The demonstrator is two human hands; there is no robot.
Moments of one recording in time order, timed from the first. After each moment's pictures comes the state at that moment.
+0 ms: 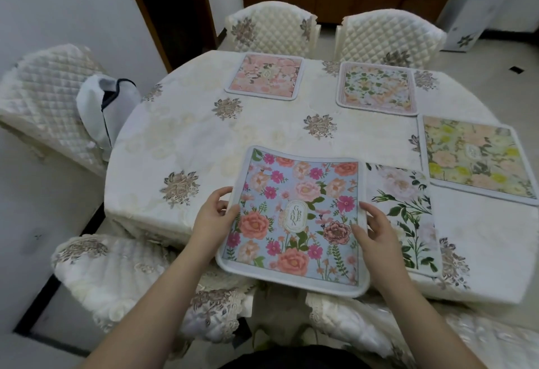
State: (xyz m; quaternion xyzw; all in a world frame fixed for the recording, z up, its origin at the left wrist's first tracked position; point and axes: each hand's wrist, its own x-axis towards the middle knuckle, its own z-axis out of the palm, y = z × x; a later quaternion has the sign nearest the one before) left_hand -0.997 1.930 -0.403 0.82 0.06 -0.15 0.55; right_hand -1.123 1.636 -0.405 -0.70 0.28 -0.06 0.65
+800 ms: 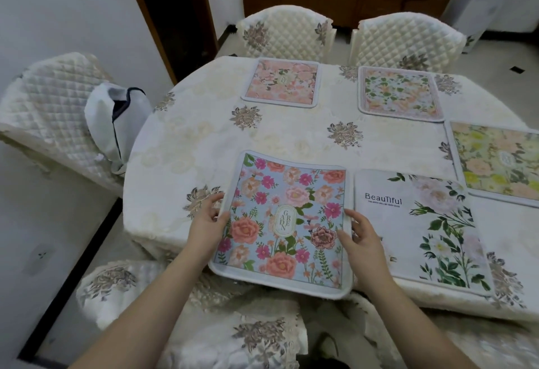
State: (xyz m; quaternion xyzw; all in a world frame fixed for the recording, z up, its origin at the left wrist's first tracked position) left_hand -0.921 2.018 -0.435 0.84 0.07 -0.13 0.53; right_hand -1.052 1.733 -0.432 -0.70 0.29 -0.05 0.65
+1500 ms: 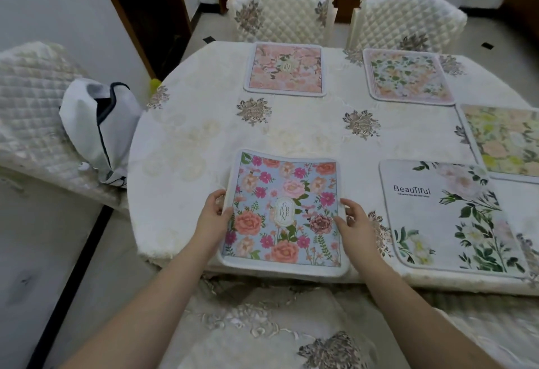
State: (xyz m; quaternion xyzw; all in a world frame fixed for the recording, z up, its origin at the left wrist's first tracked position) left_hand -0.824 2.084 -0.491 0.80 0.08 -0.22 0.56; right_hand -0.969 1.809 -0.481 -0.73 0.37 -0.06 0.58
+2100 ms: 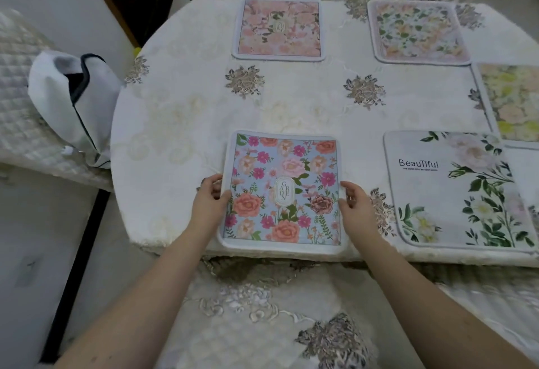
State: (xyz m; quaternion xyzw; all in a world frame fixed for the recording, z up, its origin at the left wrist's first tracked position) left_hand -0.810 2.079 -0.522 0.84 0.04 -0.19 0.50; right_hand -0.965 1.794 -0.517 -0.75 0.39 -0.03 0.53
